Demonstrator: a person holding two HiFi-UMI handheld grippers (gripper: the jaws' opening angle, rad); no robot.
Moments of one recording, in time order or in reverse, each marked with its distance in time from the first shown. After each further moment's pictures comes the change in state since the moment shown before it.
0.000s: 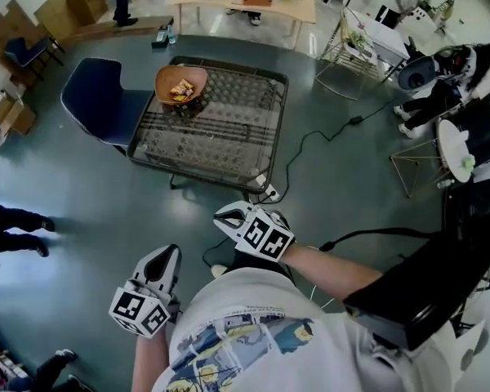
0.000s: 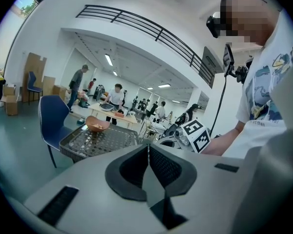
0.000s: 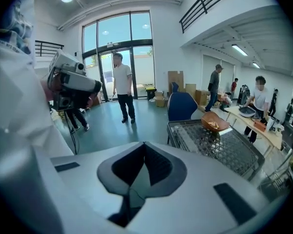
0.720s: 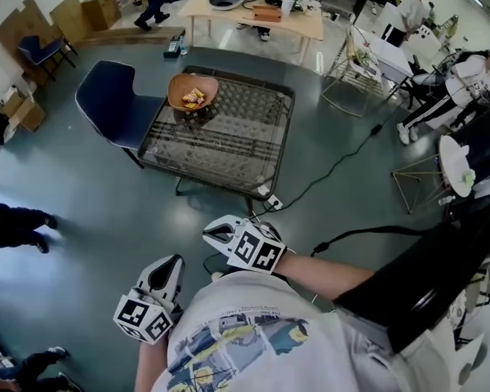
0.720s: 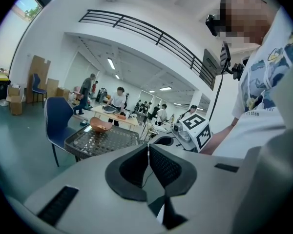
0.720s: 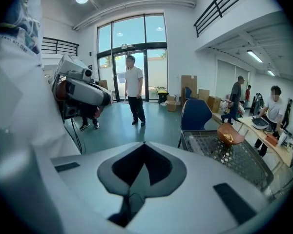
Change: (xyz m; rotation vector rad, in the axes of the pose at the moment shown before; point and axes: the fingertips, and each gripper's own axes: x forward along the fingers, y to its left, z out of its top) left arm -0.039 -0.013 -0.020 -0.007 -0.043 0.021; right arm 0.010 0.066 0.035 -0.111 -0.033 0.104
